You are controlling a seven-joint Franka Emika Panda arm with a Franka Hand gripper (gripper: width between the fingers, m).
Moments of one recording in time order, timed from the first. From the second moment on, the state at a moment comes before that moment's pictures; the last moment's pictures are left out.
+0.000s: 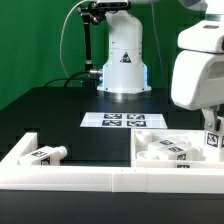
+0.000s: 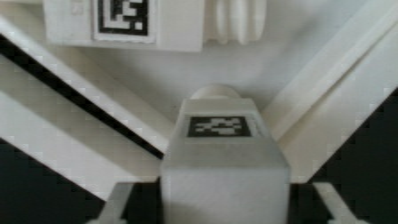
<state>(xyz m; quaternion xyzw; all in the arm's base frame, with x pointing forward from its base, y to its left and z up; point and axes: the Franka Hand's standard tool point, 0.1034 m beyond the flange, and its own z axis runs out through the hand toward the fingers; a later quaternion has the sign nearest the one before) 0.625 0.108 0.080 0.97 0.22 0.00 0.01</state>
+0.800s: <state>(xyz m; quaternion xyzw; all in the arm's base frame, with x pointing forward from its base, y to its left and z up) 0.622 0.114 0.080 0.99 -0.14 0.00 0.00</state>
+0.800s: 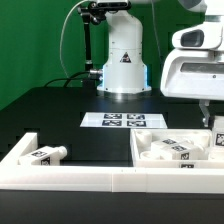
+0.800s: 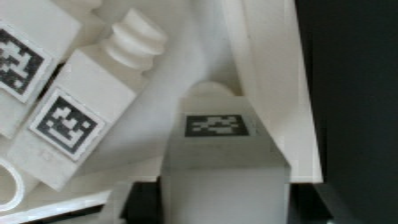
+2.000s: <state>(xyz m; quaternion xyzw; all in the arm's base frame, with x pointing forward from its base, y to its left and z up) 0.625 0.110 0.082 0.92 0.39 0.00 0.01</state>
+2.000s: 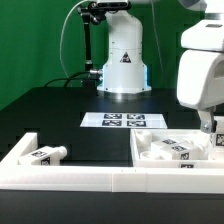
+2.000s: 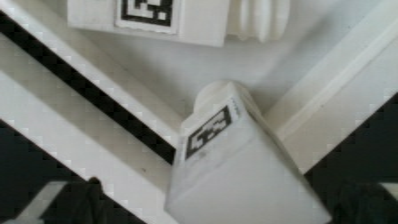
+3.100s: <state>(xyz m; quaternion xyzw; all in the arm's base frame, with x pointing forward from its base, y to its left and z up) 0.626 0.108 0.082 0.87 0.50 0.00 0.01</state>
